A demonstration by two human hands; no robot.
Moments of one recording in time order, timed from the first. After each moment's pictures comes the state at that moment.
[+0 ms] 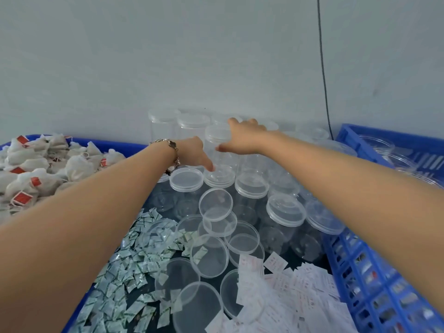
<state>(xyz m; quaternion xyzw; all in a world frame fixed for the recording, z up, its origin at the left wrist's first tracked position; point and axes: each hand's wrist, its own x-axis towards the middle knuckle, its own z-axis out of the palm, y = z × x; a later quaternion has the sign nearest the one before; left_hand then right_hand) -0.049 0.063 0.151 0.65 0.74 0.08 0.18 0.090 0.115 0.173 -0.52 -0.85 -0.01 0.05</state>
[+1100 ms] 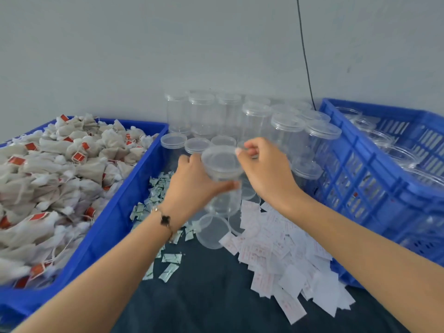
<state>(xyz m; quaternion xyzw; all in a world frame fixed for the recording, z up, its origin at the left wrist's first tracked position) 0.011 -0.154 0.094 0.59 0.72 0.35 0.14 0.153 -0.121 0.121 -0.50 -0.74 0.20 0.40</state>
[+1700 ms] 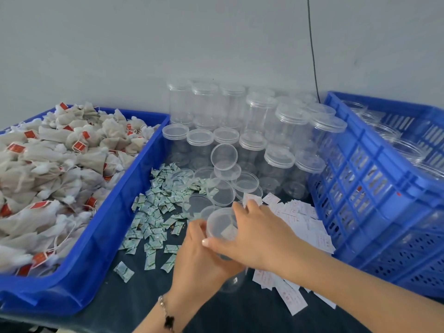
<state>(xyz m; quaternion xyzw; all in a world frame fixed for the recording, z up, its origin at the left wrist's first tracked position) 0.043 -0.238 -0.017 0.53 0.69 0.43 0.22 0.156 -0.188 0.061 -0.52 -0.85 0.10 0.00</state>
